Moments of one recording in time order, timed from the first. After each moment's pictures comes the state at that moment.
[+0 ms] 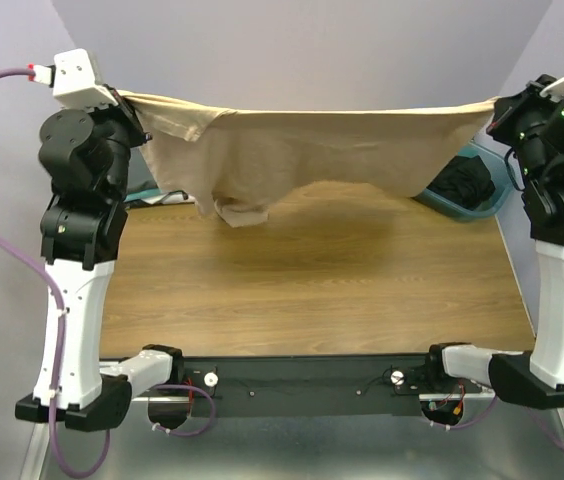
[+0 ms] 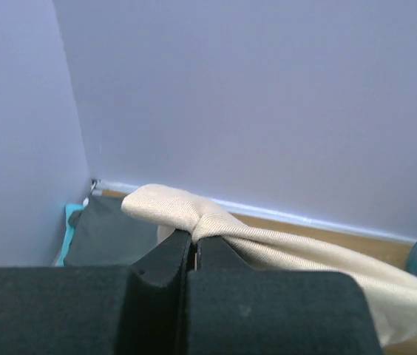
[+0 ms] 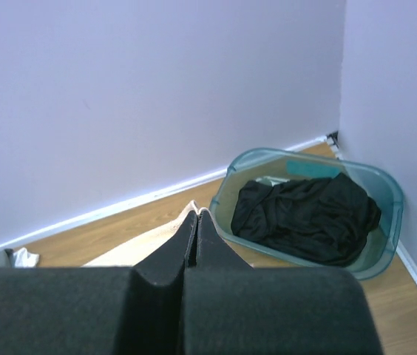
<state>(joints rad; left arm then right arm) -0.17 1.15 1.73 -0.49 -0.27 -0.17 0.08 1.26 1.94 -0.74 0.25 0.28</state>
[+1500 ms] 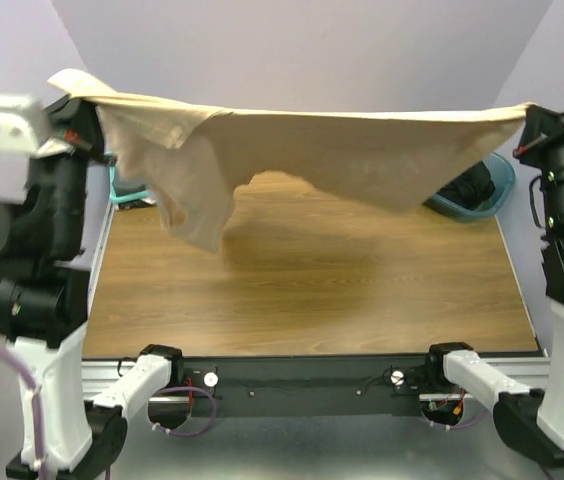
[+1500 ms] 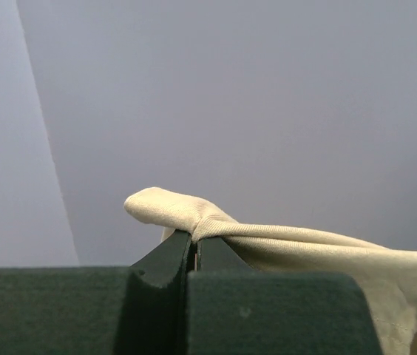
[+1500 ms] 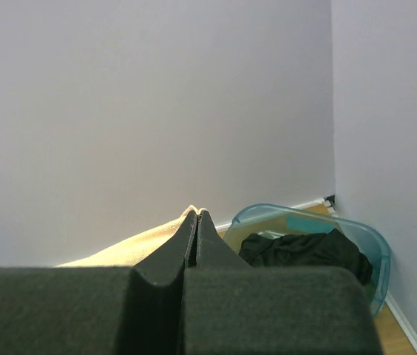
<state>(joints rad) -0.17 0.97 1.78 -0.30 -0.05 0.03 0.08 1.04 1.79 -0.56 0.23 0.20</state>
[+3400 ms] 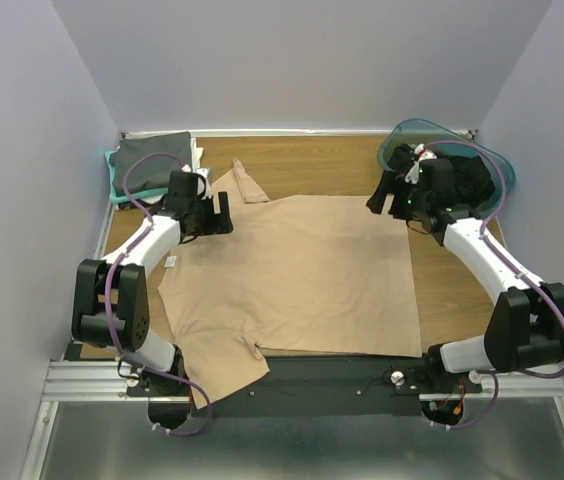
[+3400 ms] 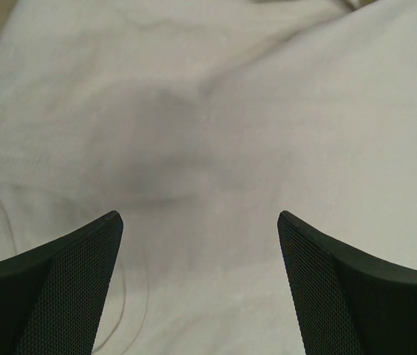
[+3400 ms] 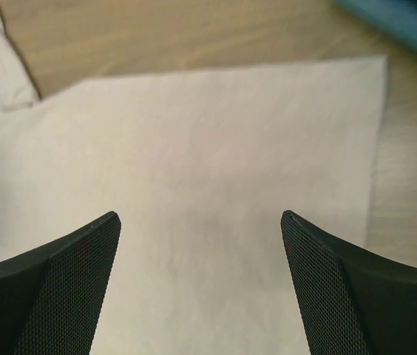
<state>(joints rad) -0.16 1.56 1.00 -0.30 0.18 -0.21 0.15 1.39 1.02 -0.24 -0.13 0.32</state>
